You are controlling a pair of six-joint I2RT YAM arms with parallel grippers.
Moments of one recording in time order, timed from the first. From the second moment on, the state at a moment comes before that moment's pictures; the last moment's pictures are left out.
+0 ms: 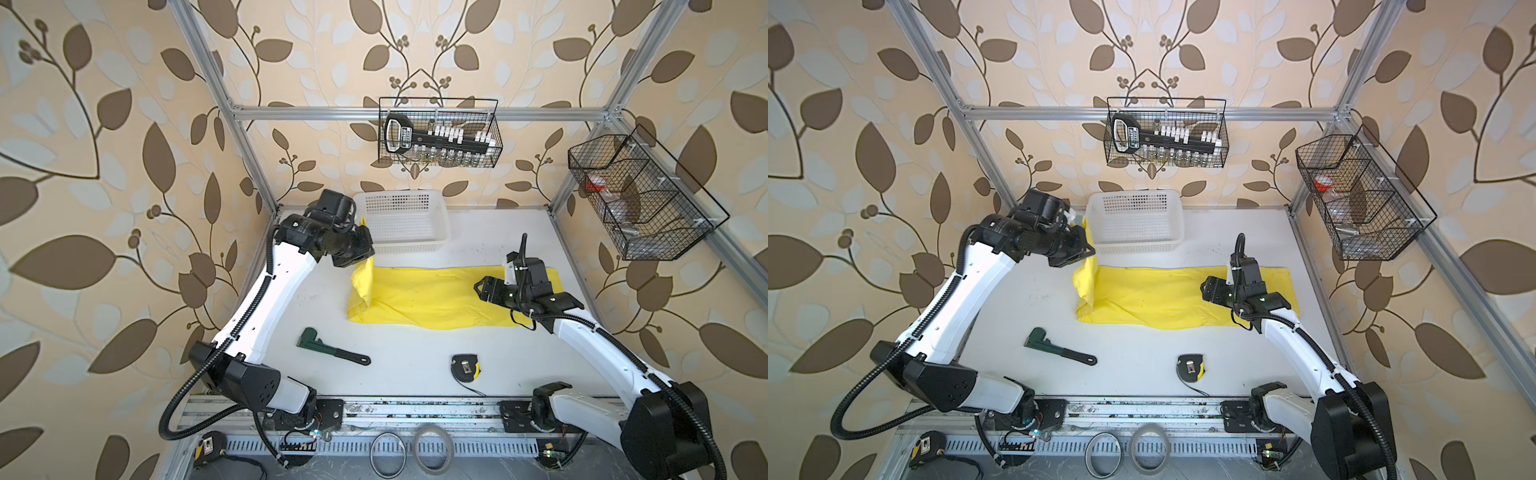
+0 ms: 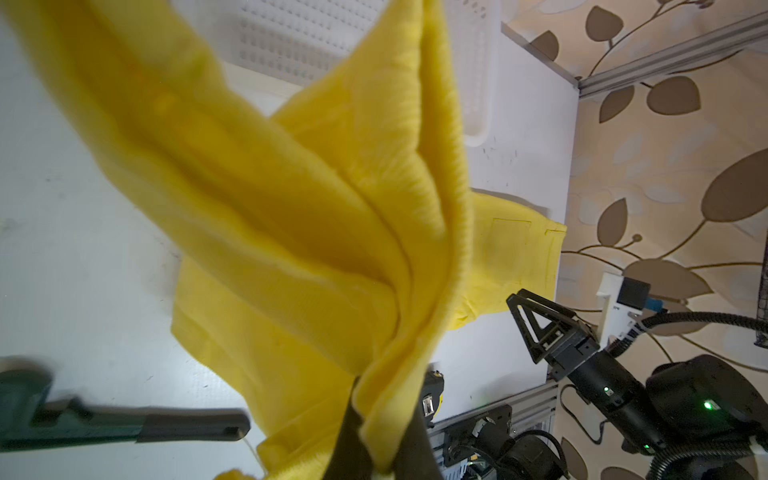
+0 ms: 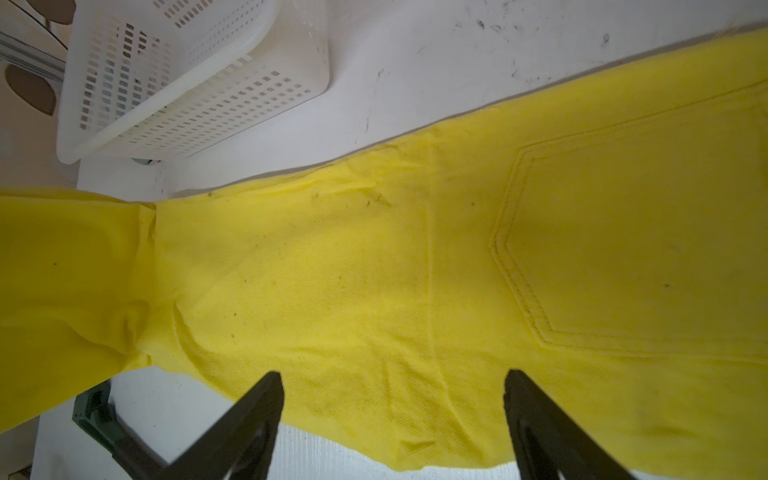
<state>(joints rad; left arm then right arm) -0.39 1.47 1.68 -1.14 0.26 -0.70 0.21 1.13 0.73 -0.43 -0.12 0.48</state>
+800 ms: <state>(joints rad) -0.76 2.13 1.97 -0.97 0.14 -0.86 0.11 1.07 0.68 -0.41 -0.17 0.45</state>
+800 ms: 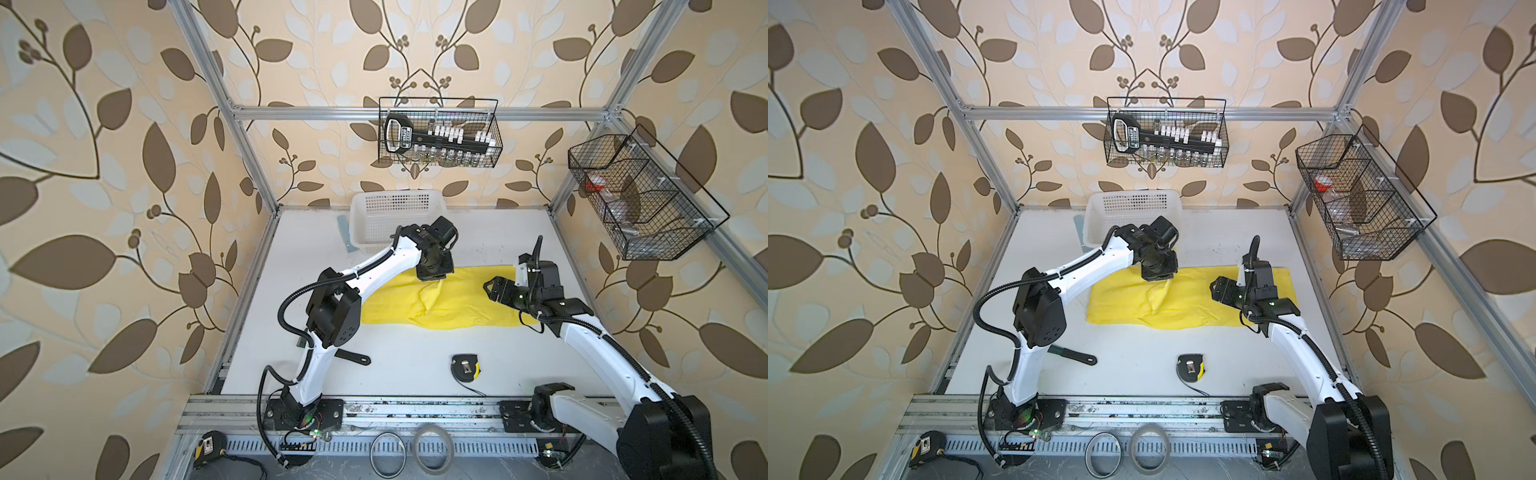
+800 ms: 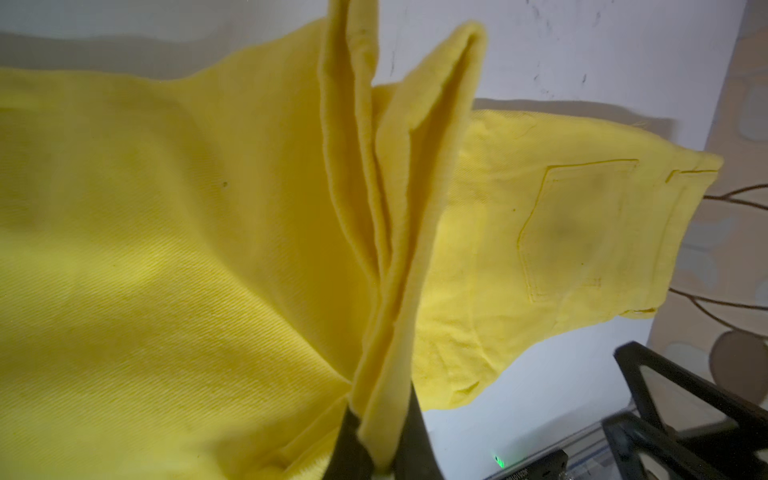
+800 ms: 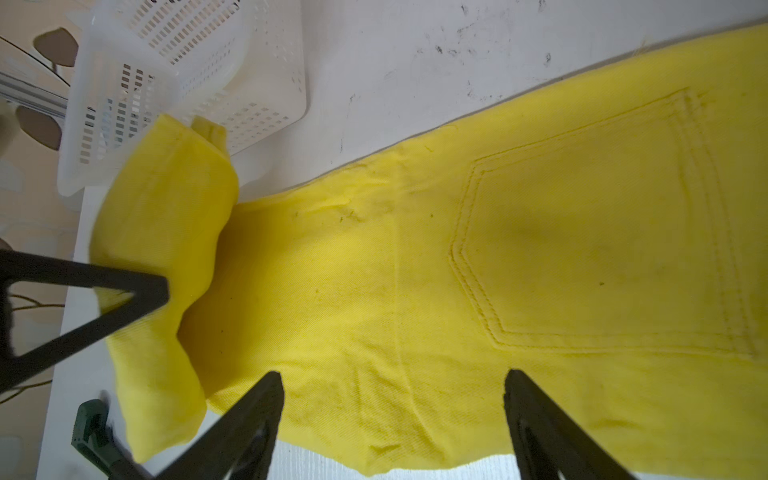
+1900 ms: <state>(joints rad) -0.81 2.07 2.04 -1.00 0.17 -0.73 0.13 1.00 0.65 -0.43 -0.18 0.43</state>
